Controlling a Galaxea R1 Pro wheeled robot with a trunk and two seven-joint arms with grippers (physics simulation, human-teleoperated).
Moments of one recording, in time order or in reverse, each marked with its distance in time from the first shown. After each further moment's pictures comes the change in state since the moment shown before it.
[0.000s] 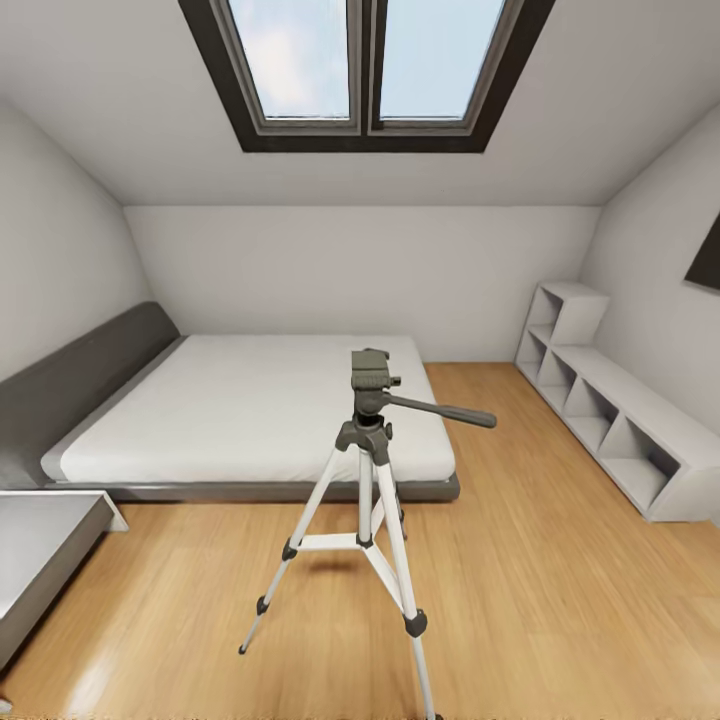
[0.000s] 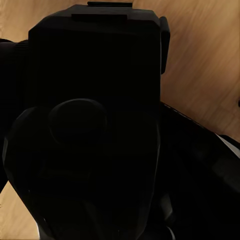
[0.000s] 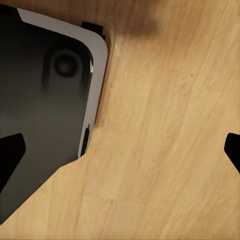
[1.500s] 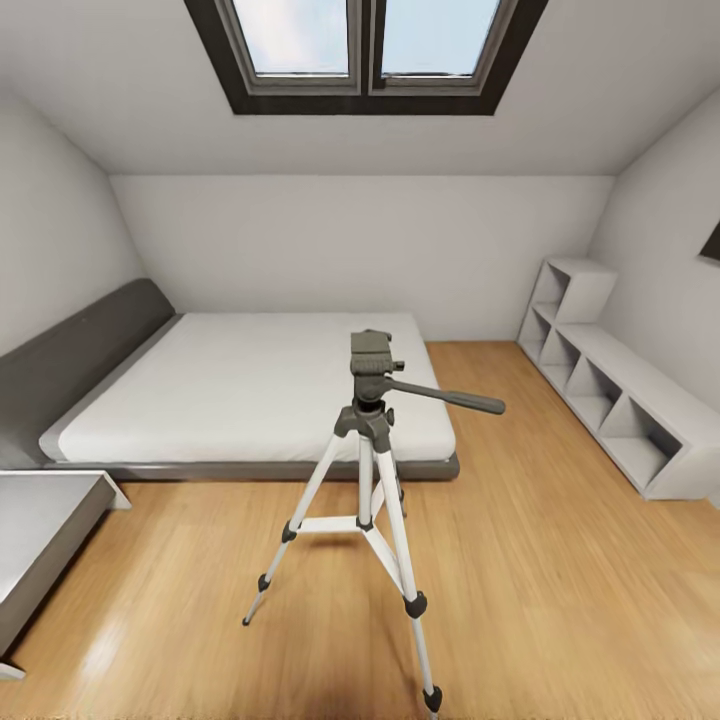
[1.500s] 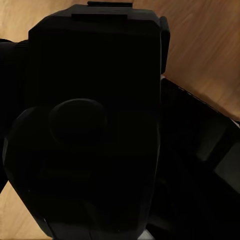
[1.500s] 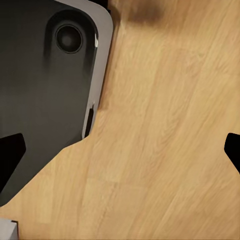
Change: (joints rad) left arm 0.000 0.000 0.000 -0.001 -0.001 -0.001 0.000; right arm 0.000 0.002 0.000 0.000 0.000 -0.001 -0.001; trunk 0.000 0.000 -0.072
